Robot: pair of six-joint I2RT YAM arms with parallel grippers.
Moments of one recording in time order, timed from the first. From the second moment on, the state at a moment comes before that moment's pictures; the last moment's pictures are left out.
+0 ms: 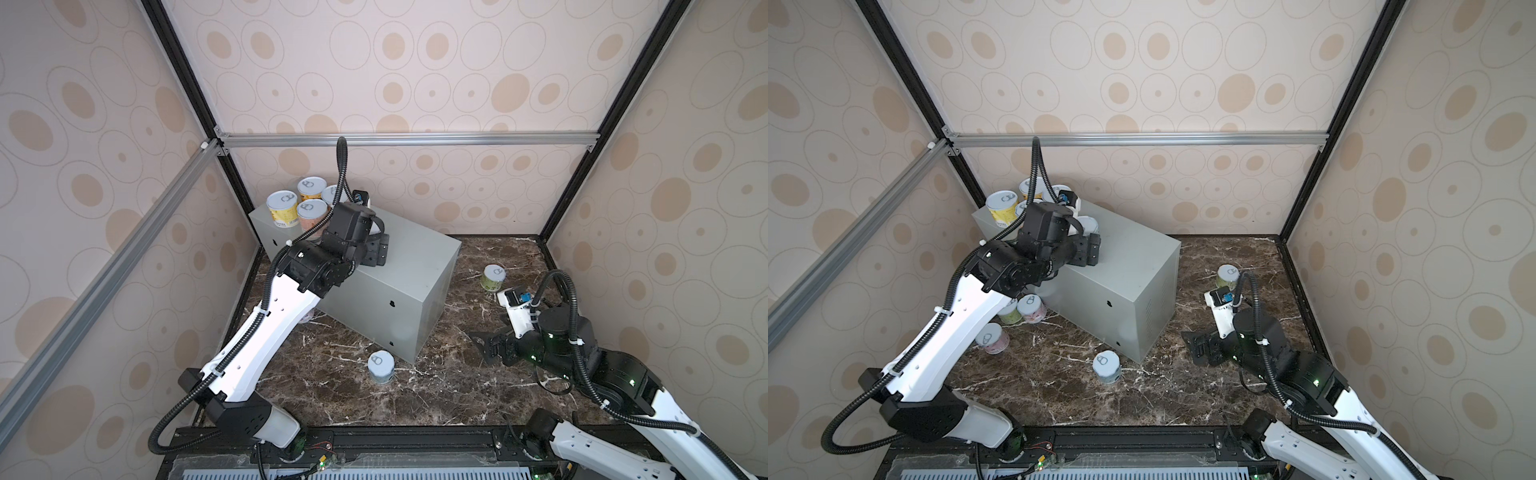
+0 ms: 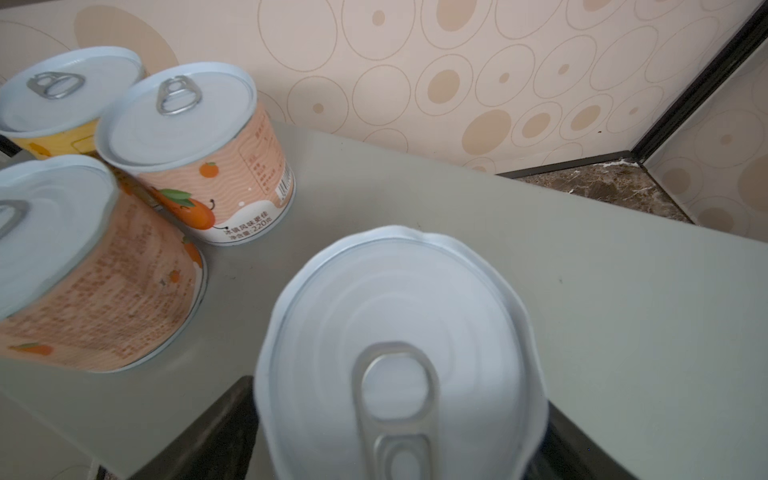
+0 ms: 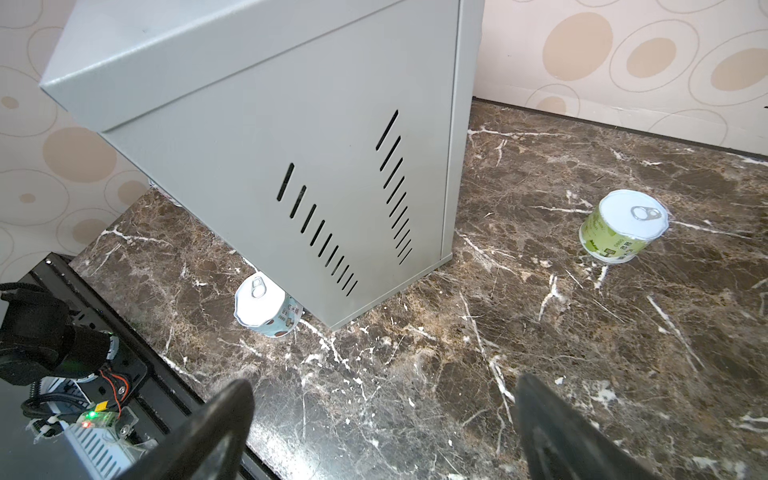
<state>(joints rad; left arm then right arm) -0.63 1.47 1.86 -0.96 -0.42 -0.23 0.76 0.70 1.04 -0.90 0.13 0.26</state>
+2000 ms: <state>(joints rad) -0.60 0.64 0.61 -0.54 -0.22 -0.50 0.91 1.78 2.09 -0.76 0.18 0.27</state>
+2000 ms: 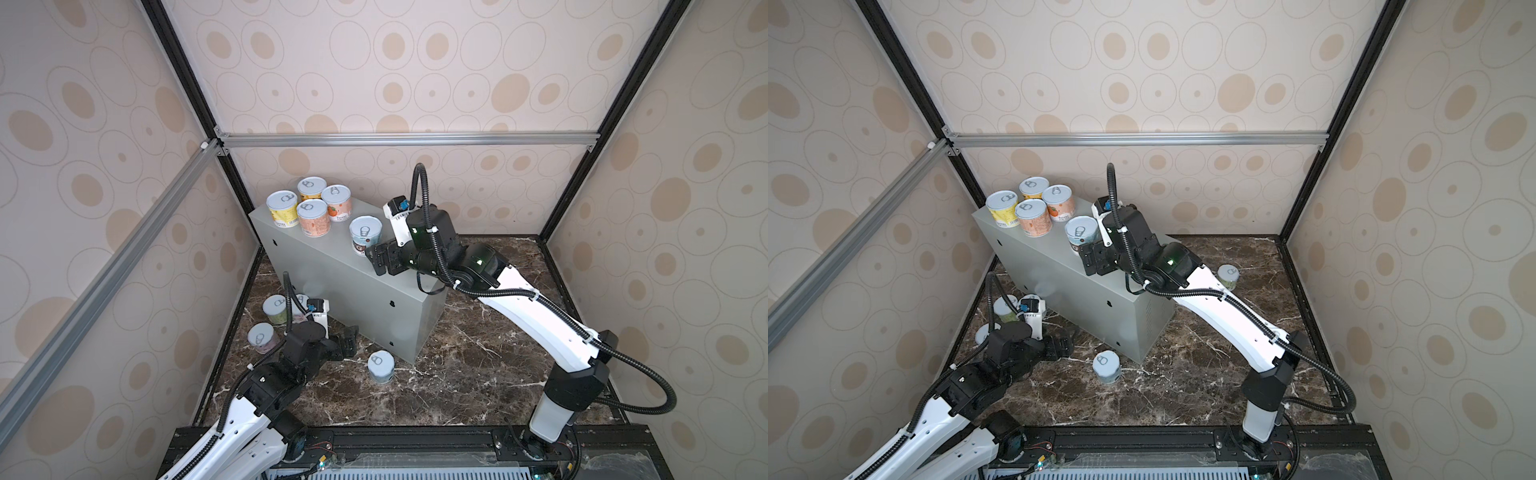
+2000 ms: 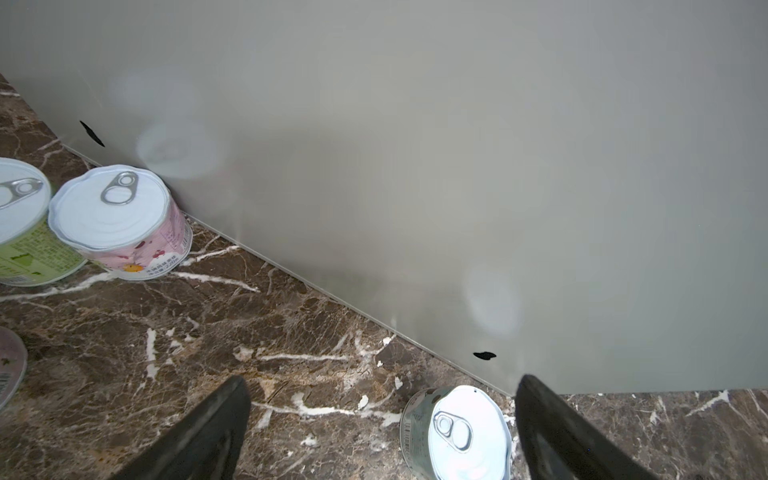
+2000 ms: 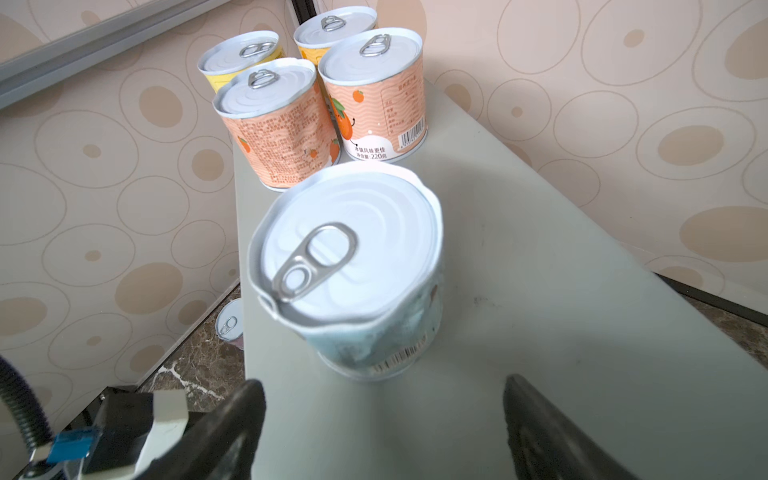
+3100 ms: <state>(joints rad) -0.56 0.67 0.58 -0.45 -0.15 -0.50 0.81 2.06 2.41 -0.77 0.11 0.33</state>
